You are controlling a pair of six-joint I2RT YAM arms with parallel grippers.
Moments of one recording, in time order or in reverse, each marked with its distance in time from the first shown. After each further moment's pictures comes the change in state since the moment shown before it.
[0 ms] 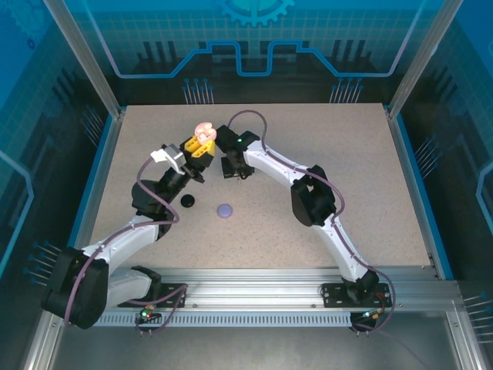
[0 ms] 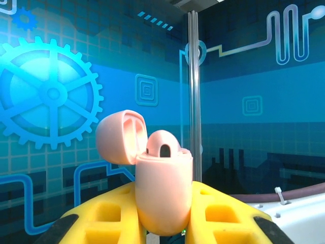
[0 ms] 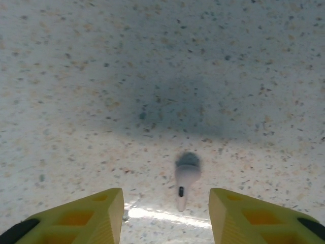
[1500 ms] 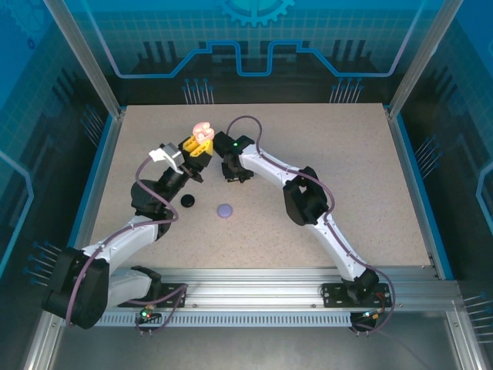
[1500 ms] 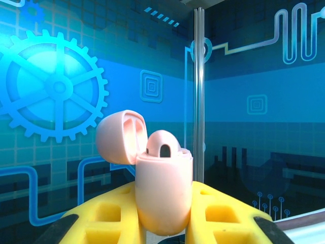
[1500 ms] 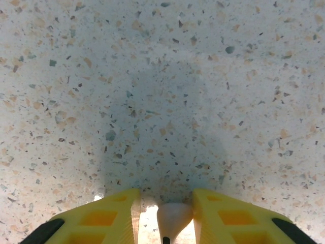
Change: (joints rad) left arm 0.018 0.000 -0.008 -0.003 0.001 -0.024; right arm 0.001 0.115 0.079 -0.031 0.043 0.014
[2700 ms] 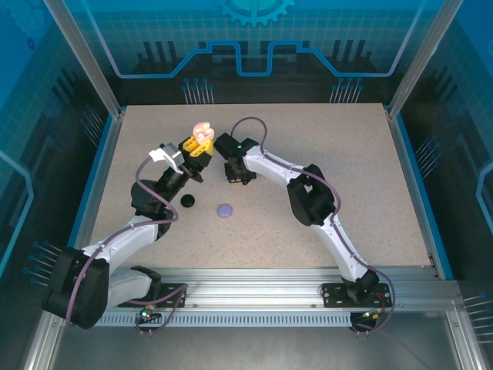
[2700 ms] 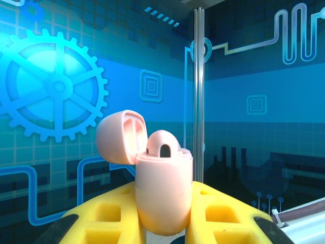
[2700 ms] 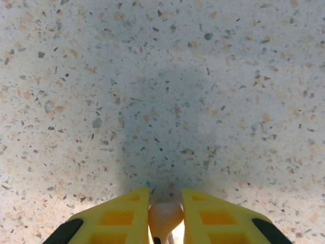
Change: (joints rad) left arm 0.000 0.000 0.000 0.000 0.001 -0.003; right arm -0.005 -0.114 -0.197 0.120 -0.004 0.022
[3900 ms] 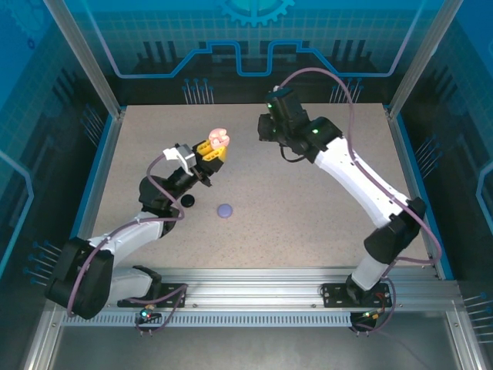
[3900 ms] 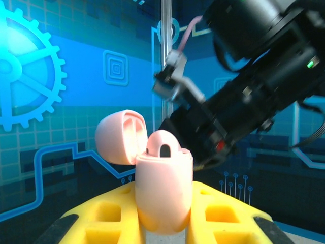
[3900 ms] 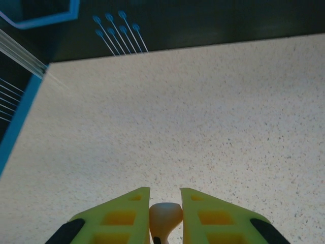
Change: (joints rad) left arm -0.056 0.074 0.029 -0.010 0.105 0.009; right arm -0.082 -0.809 -0.330 0.179 0.072 -0.068
